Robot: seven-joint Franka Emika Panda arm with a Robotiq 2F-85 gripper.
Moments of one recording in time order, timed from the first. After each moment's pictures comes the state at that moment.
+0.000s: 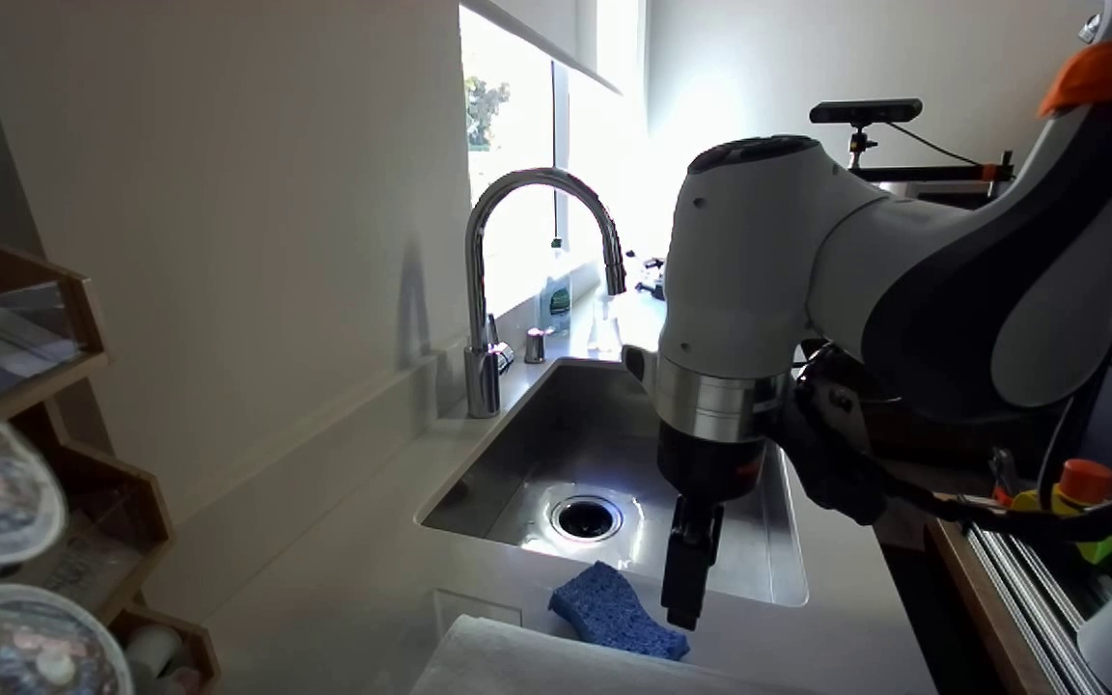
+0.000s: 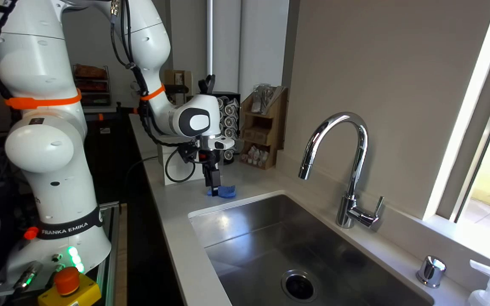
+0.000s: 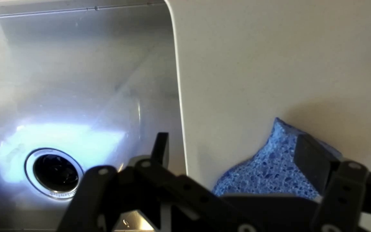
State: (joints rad) arm 0.05 -0.04 0.19 -2.74 -0.25 2.72 0.49
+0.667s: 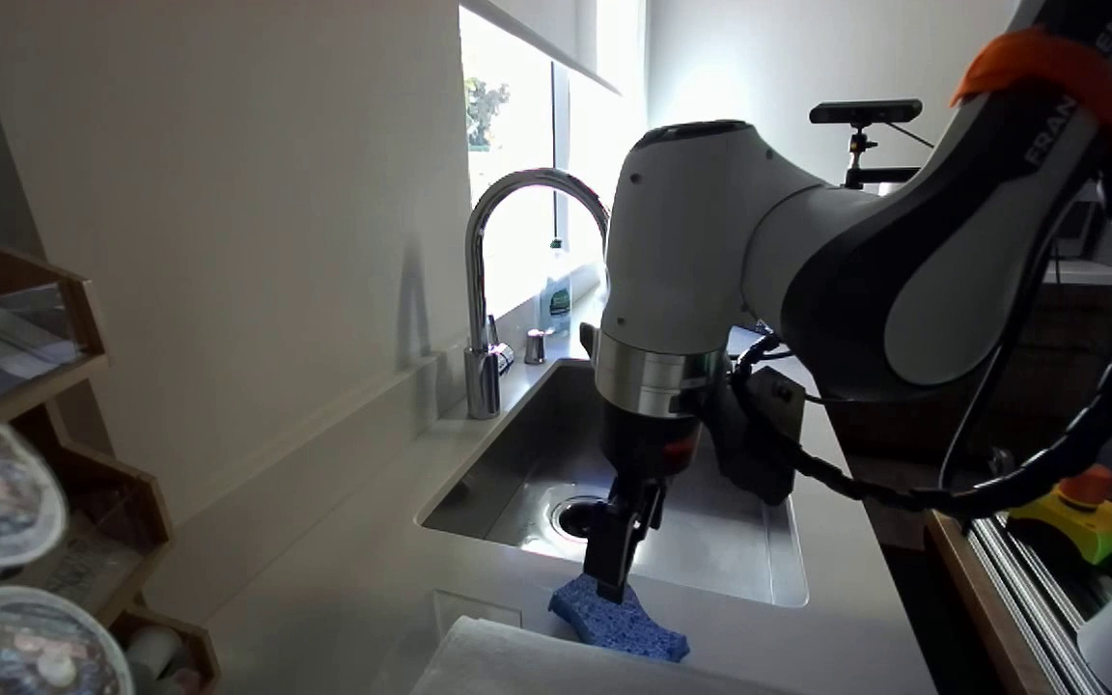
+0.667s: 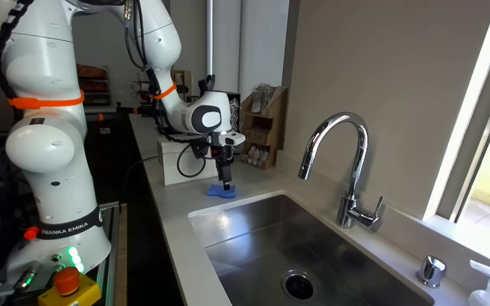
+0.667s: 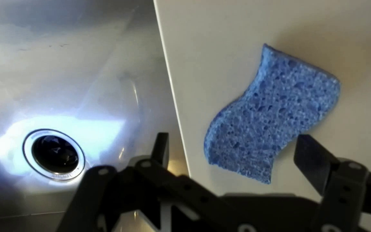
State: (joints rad) arm 0.06 0.03 0.17 -2.62 -0.25 2.72 0.56
